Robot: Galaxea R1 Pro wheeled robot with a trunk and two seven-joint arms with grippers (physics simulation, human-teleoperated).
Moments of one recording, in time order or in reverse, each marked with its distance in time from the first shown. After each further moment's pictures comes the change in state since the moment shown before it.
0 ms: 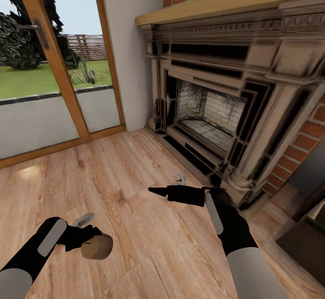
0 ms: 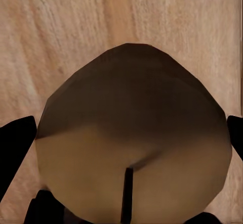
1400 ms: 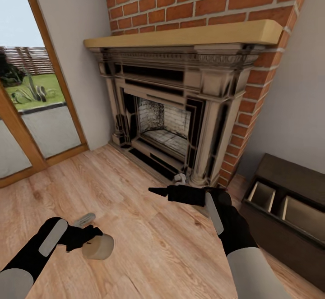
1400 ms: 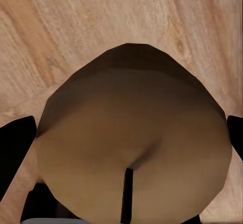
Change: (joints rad) left arm 0.000 -0.006 -0.001 0.000 0.000 0.000 0.002; right arm 0.000 -0.002 -0.001 0.000 0.000 0.000 0.007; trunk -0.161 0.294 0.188
